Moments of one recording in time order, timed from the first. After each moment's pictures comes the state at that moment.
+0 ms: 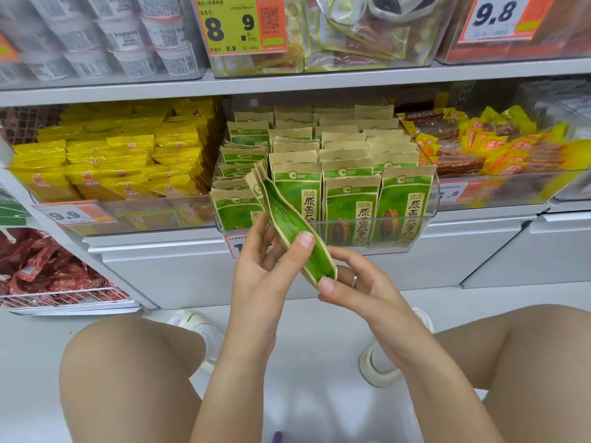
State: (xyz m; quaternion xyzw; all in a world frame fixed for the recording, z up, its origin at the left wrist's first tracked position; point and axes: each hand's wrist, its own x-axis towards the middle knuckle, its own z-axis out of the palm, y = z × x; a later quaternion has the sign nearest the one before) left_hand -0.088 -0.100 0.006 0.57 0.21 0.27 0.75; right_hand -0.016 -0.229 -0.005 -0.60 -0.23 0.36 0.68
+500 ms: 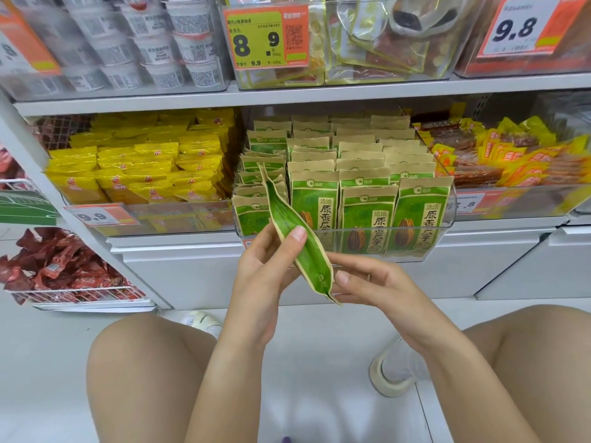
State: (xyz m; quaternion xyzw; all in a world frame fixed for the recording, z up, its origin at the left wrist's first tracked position) left_hand -0.095 -0.080 0.016 0.55 0.21 0.23 0.77; right_hand 0.002 -0.222 0.007 -0.63 -0.29 0.38 0.62
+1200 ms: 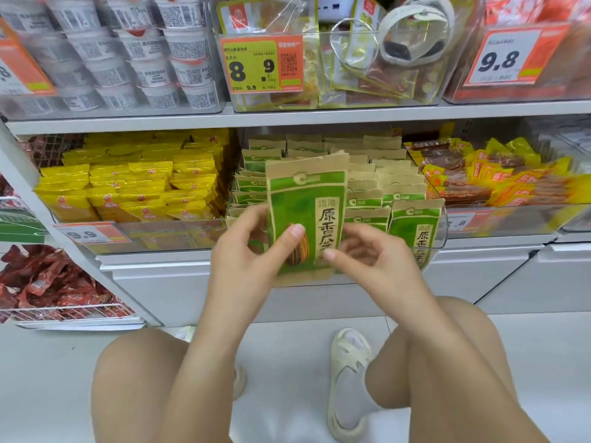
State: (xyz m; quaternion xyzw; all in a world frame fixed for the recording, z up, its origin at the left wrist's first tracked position) left_hand -0.079 -0.054 0.051 0.76 0.19 0.31 0.54; right_hand 0.031 -0.192 0.032 -0.76 -0.30 0.13 0.57
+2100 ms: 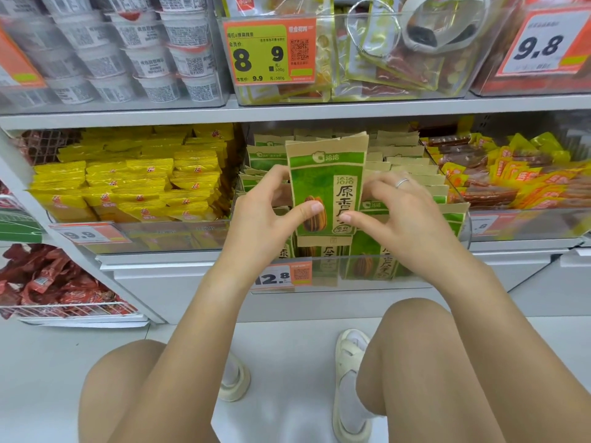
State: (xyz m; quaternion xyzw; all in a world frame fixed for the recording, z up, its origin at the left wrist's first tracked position) left_hand -0.020 -0.004 0.042 0.85 0.14 0.27 0.43; right_hand 0.093 -0.172 0.057 -0.86 -0.44 -0.06 0.26
